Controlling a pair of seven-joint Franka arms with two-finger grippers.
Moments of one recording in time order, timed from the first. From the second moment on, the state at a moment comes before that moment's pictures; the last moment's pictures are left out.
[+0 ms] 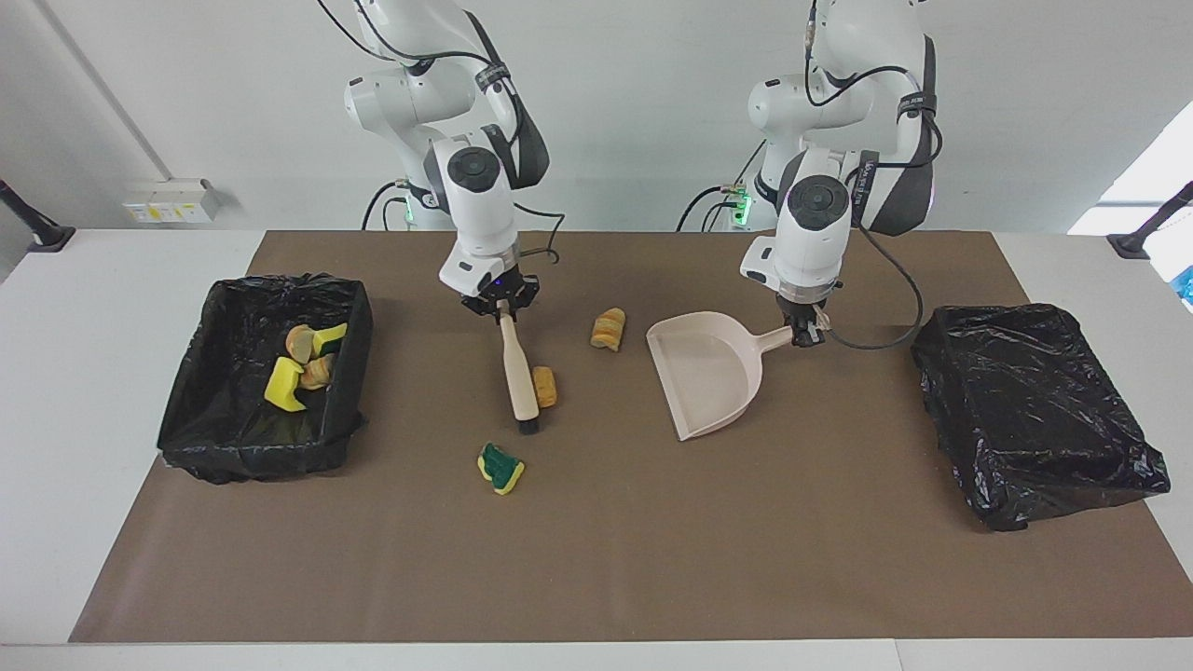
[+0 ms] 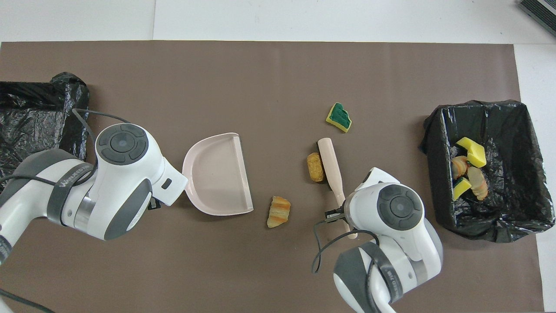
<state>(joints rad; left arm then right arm) 0.07 0.06 -0.44 -2.10 0.22 1.97 0.94 0.36 -0.04 0.12 -2.35 0.08 2.29 0.25</state>
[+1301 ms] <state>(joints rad) 0.07 0.06 -0.44 -2.10 0.22 1.97 0.92 0.14 0.22 0.12 -2.02 -0.24 2.23 -0.07</state>
